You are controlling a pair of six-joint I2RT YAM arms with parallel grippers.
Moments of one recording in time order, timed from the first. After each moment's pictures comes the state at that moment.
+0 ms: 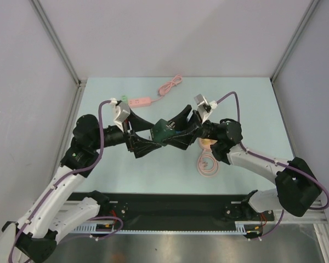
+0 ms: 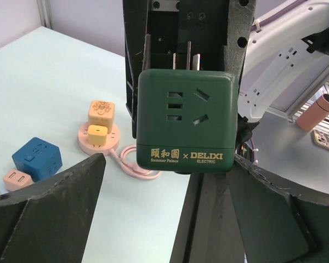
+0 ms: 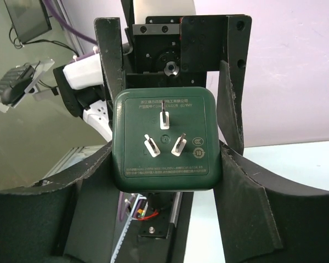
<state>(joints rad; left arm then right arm) -0.51 0.82 0.93 -0.10 0.80 -0.24 0.71 1.35 0.79 1.26 -0.84 0.77</state>
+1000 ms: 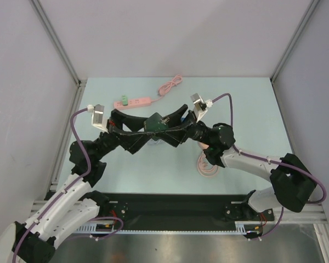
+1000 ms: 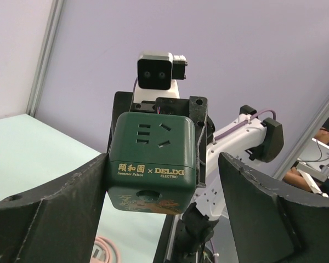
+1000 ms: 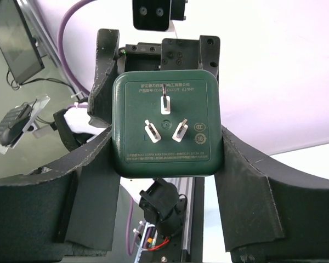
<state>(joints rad) -0.51 0.73 0.60 0.70 0.59 -0.82 0.82 1.40 0.80 1.31 -0.55 0.82</state>
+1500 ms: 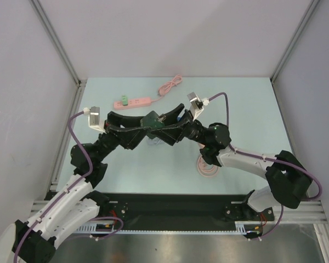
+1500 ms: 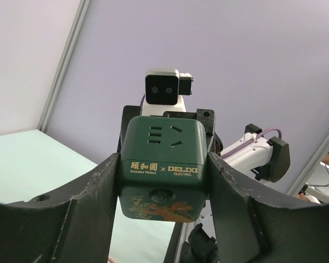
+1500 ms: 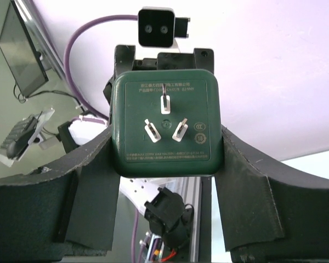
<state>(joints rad) -0.50 0.73 0.54 0.82 0.49 -0.86 0.85 1.45 0.83 1.34 -0.49 0.85</state>
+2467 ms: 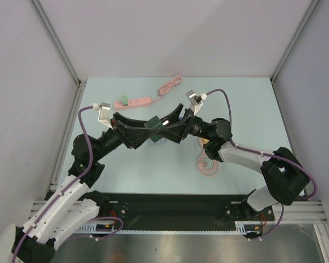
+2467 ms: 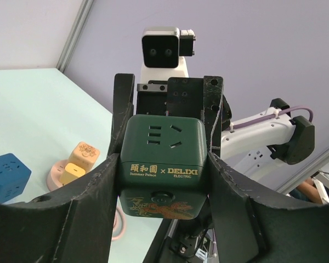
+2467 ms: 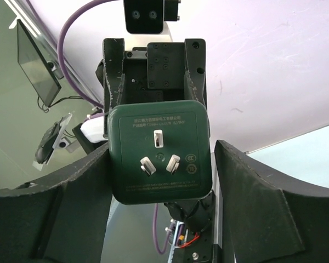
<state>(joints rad) -0.50 0.70 0.64 0.41 0.51 -0.78 0.73 1.49 0.82 1.31 -0.67 1.05</state>
